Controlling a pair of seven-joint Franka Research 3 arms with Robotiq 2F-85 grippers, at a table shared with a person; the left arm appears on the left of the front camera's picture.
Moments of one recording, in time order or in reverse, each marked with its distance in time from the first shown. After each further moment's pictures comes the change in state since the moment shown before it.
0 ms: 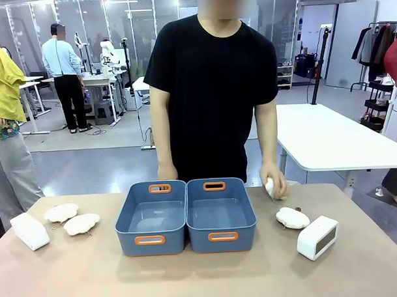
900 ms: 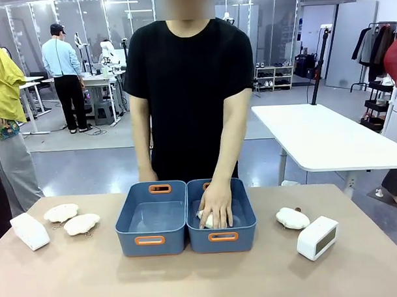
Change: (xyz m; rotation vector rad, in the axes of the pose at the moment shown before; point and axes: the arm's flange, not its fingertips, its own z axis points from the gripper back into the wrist) left arm 0.082 -0.056 -0.077 0.694 0.010 0.240; right arm 0.000 0.000 -0.001 0.000 0.004 0.000
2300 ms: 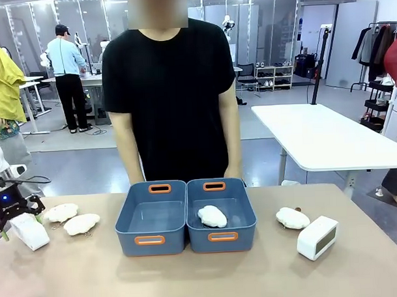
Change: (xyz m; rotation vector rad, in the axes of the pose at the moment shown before) left arm 0.056 0.034 -0.219 0.637 0.321 0.377; right arm 0.000 -0.001 -0.001 0.000 0.002 -0.002
